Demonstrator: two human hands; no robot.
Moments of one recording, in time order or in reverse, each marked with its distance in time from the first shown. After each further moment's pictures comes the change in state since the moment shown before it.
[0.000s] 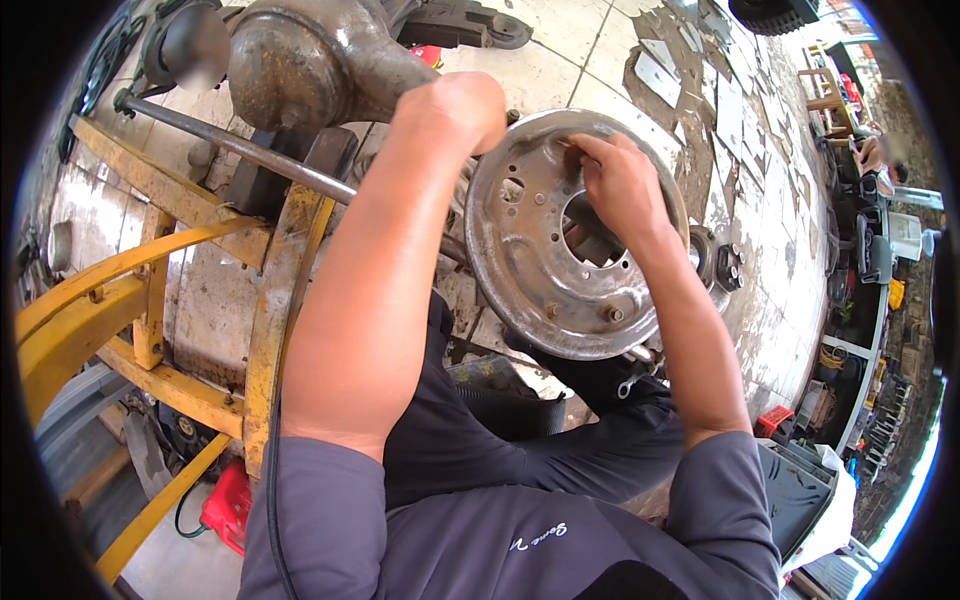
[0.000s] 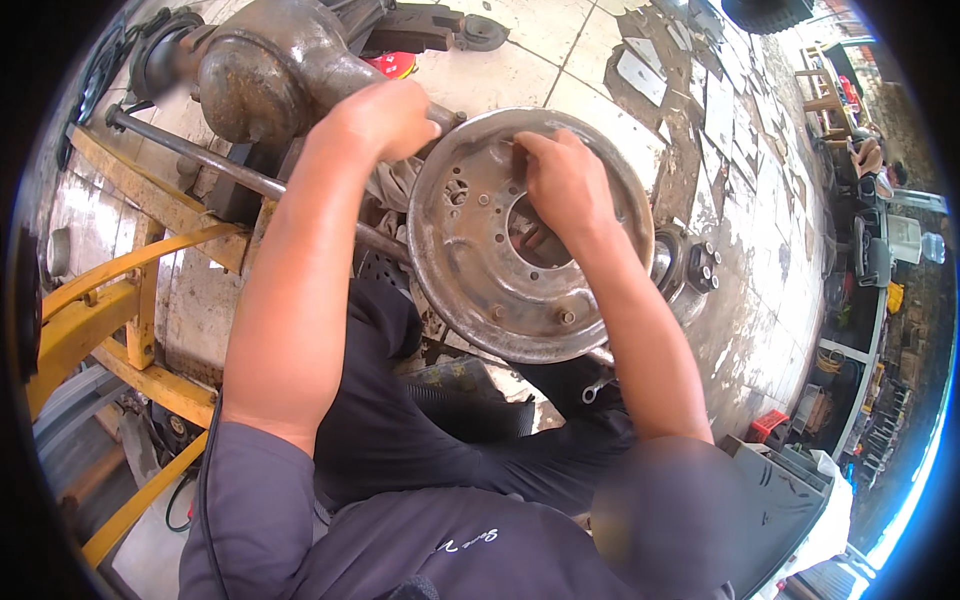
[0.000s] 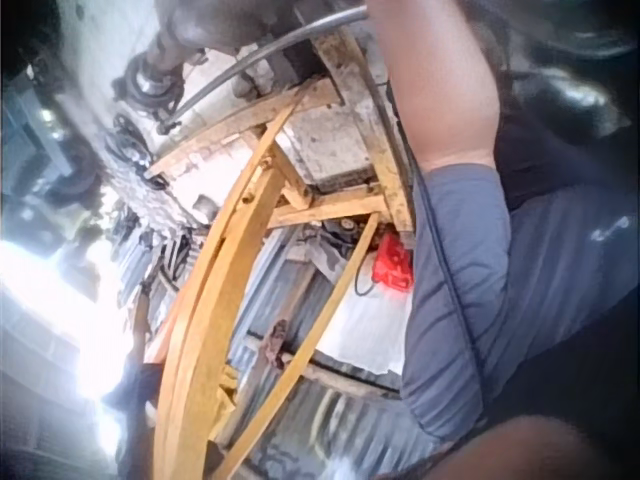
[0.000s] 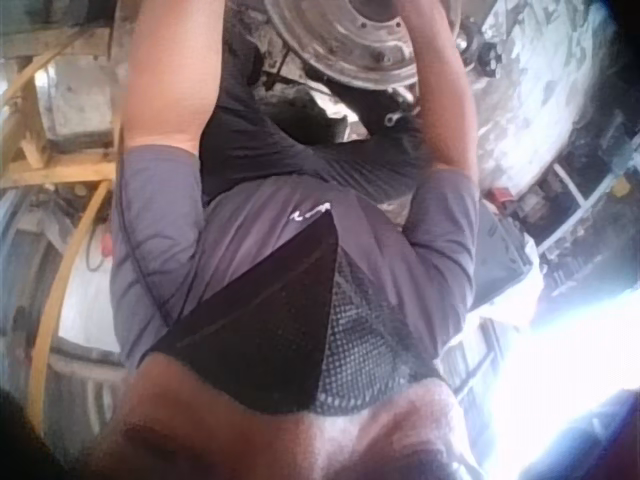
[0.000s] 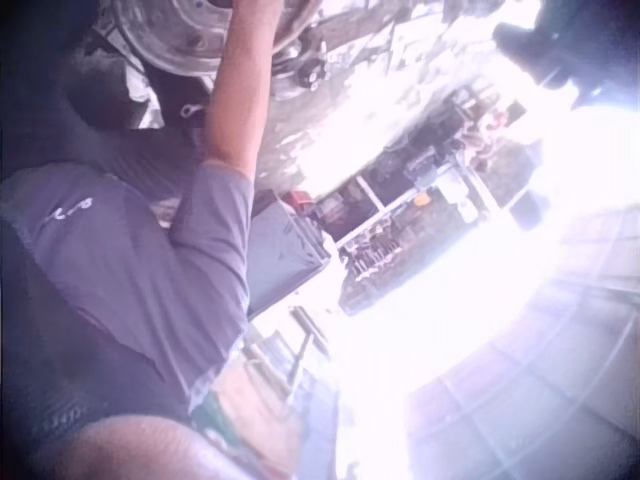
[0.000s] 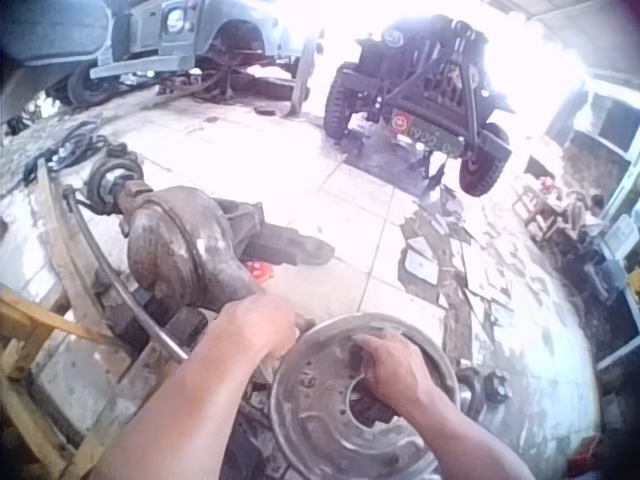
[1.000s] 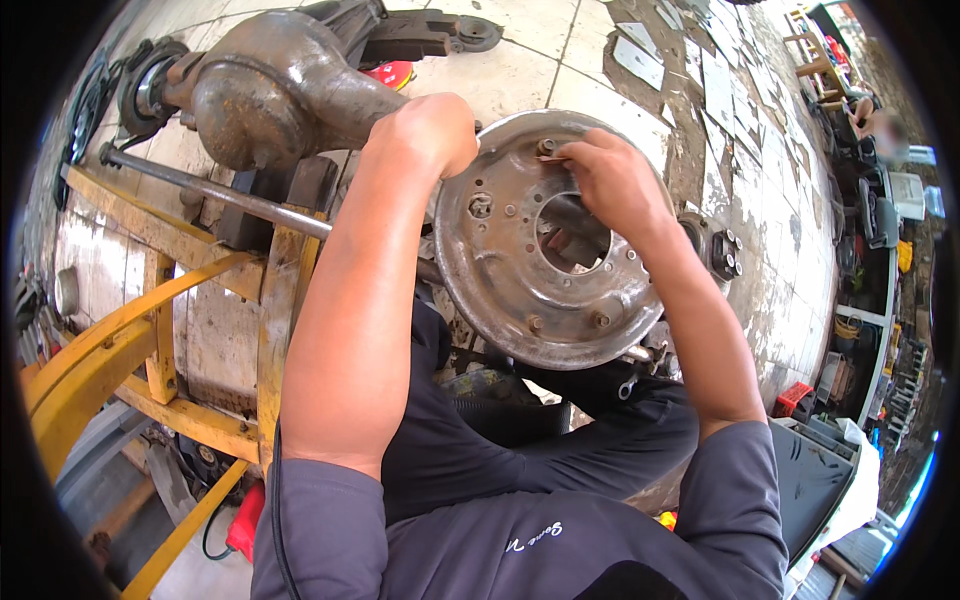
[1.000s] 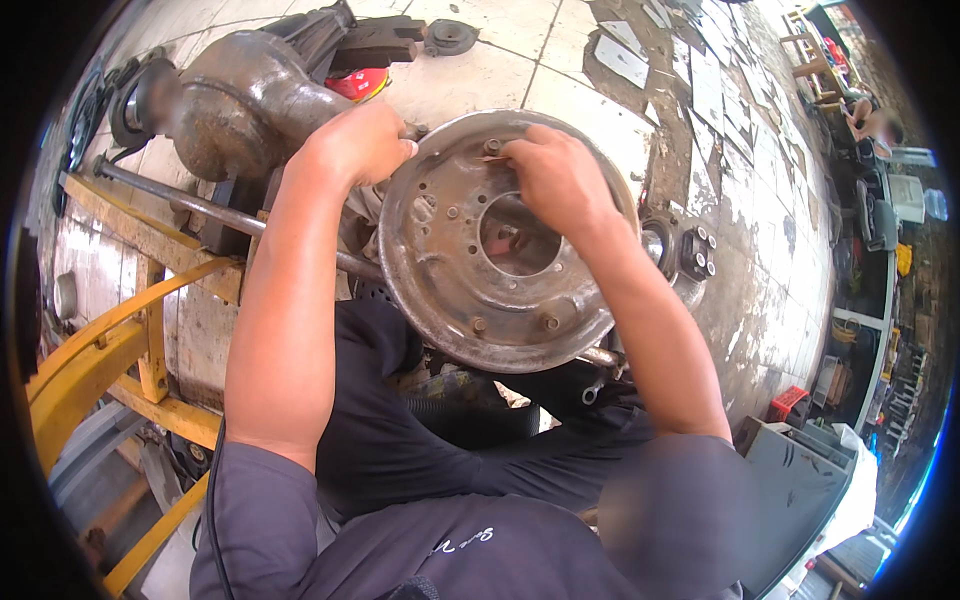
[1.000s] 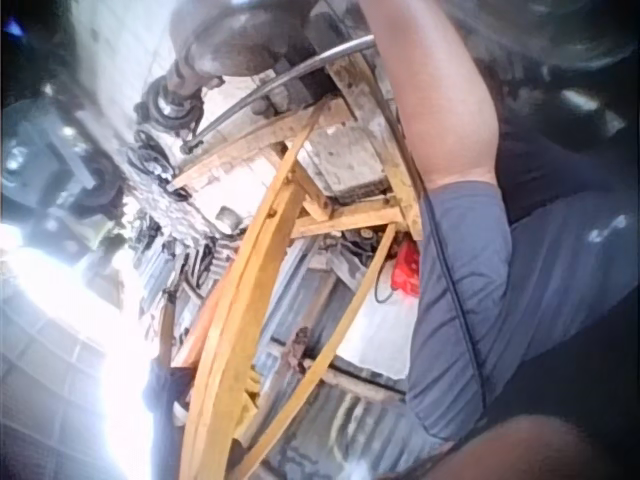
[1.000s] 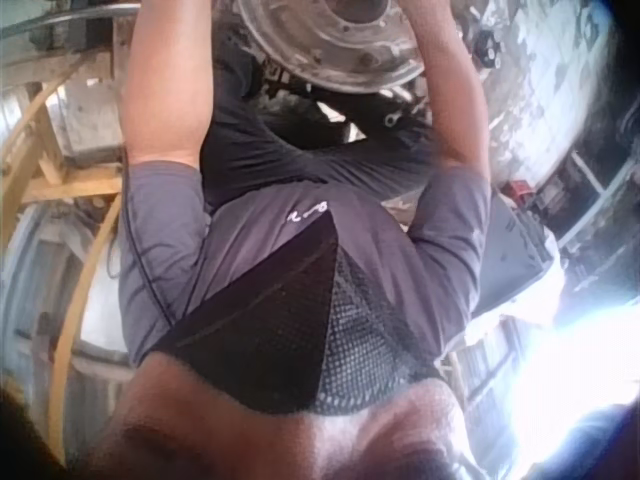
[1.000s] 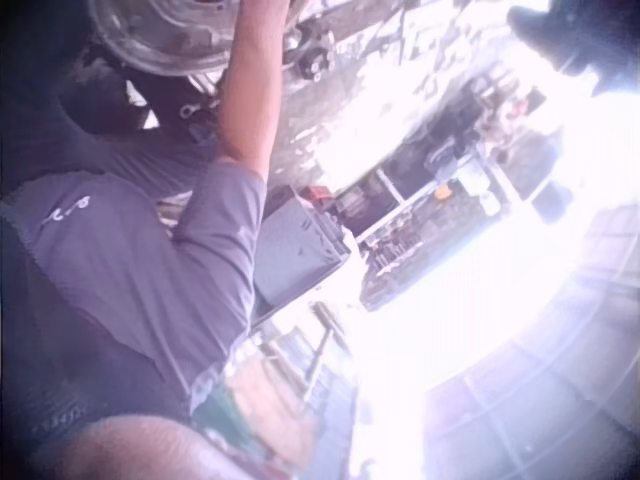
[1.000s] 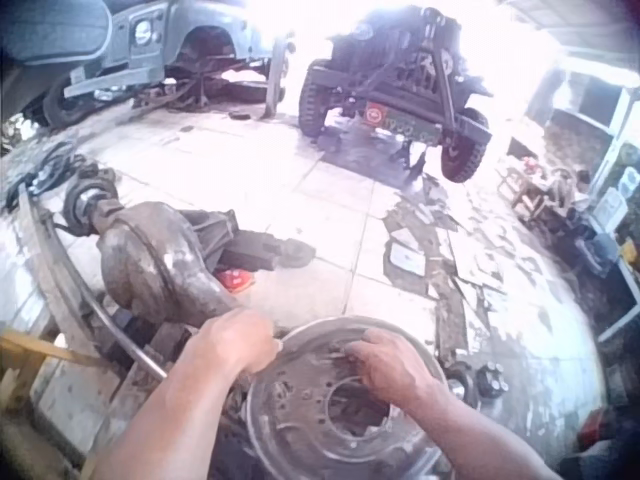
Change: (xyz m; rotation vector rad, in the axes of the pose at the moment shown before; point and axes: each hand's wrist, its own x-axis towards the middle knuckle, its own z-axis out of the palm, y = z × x) left_hand 0.021 0.005 0.016 -0.022 0.045 -0.012; right_hand 0.000 0.025 -0.015 0.009 -0.059 -0.140
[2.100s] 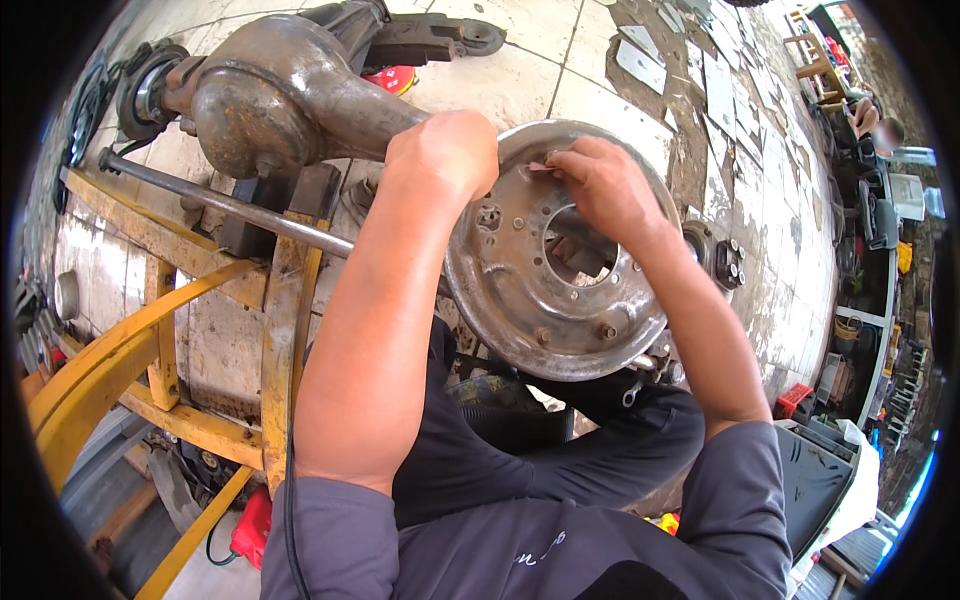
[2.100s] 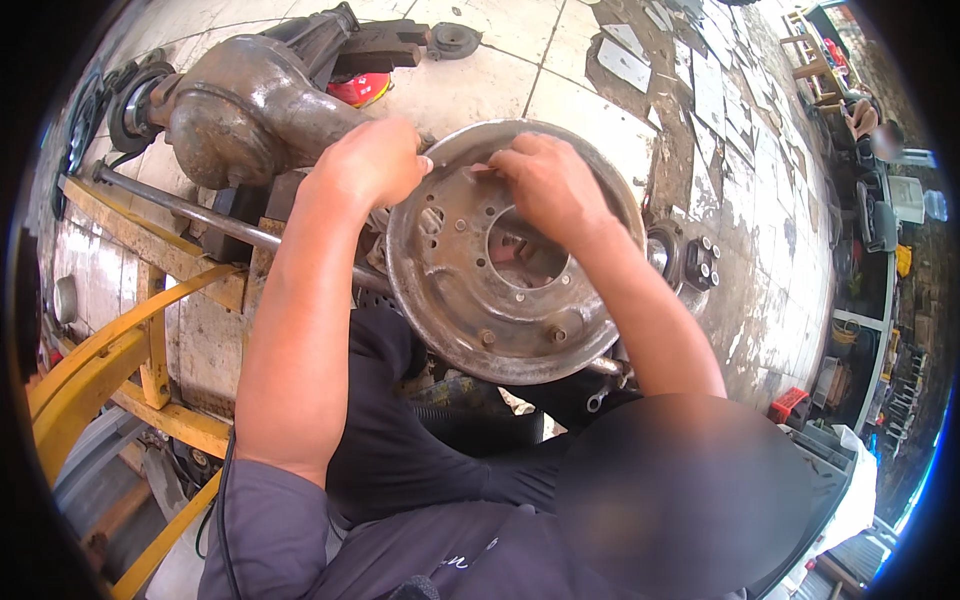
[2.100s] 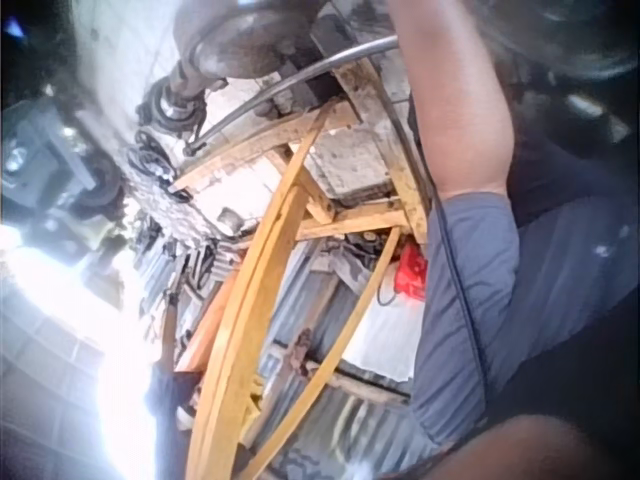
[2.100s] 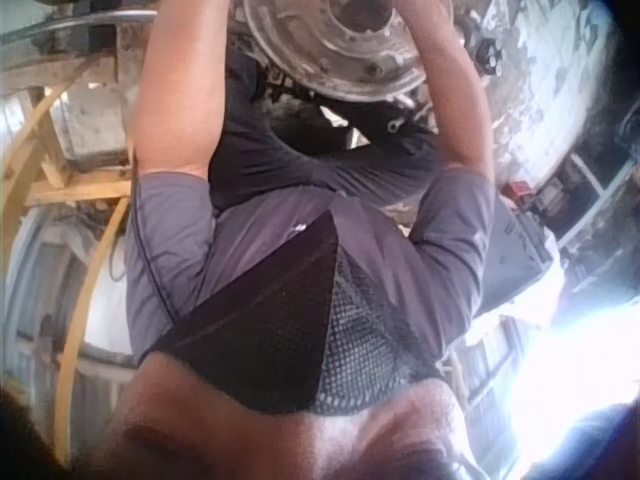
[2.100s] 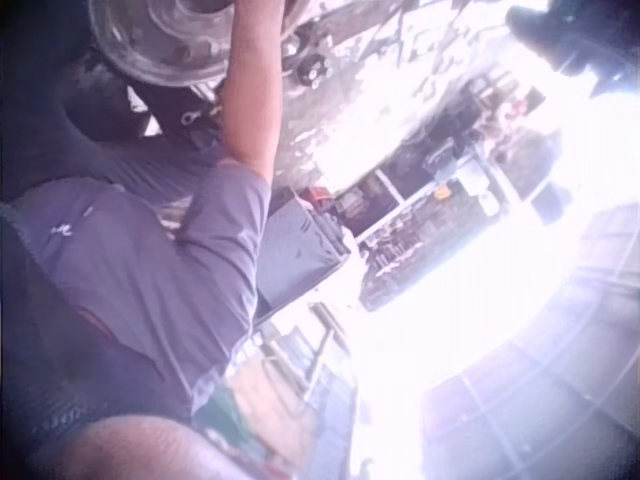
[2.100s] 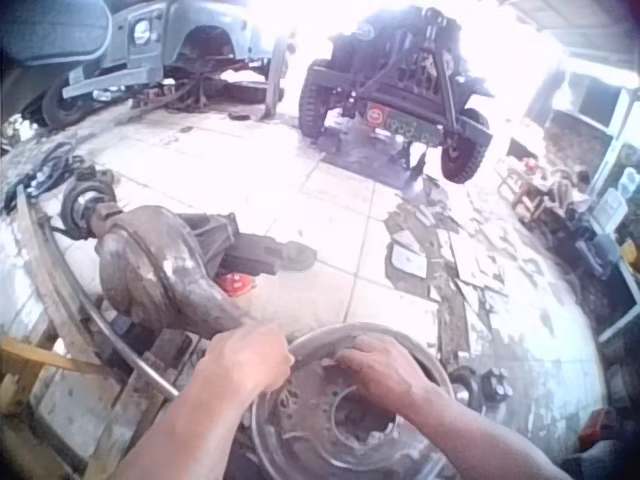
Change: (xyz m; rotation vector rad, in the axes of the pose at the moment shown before) left_hand -0.027 0.020 -0.016 -0.012 -0.087 -0.019; right_hand 0.012 0.002 0.011 0.040 0.034 -0.180
